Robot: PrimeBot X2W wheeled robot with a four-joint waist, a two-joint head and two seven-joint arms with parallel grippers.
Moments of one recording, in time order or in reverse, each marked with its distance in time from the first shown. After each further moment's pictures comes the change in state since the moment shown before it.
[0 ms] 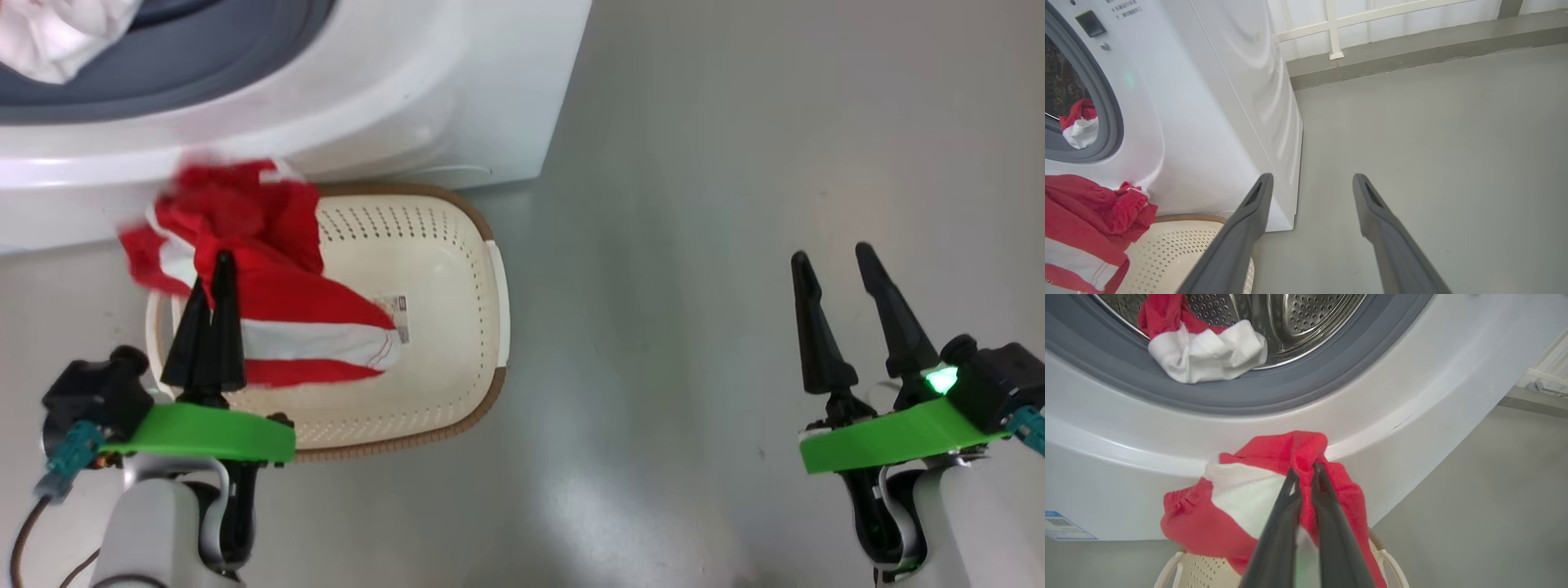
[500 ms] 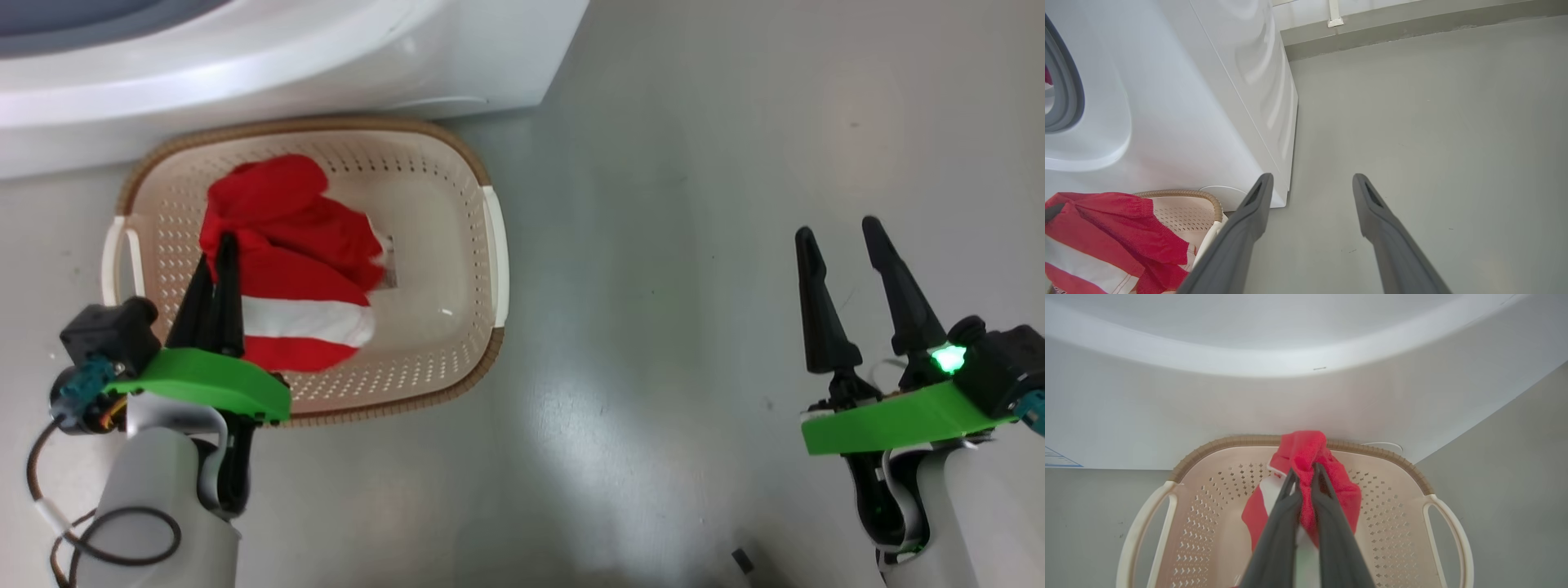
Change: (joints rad) left arm -0.168 0.016 -0.016 0.287 -0.008 0.000 0.001; right arm -0.034 -0.001 -0.005 -0.024 -0.018 0.000 0.000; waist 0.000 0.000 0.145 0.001
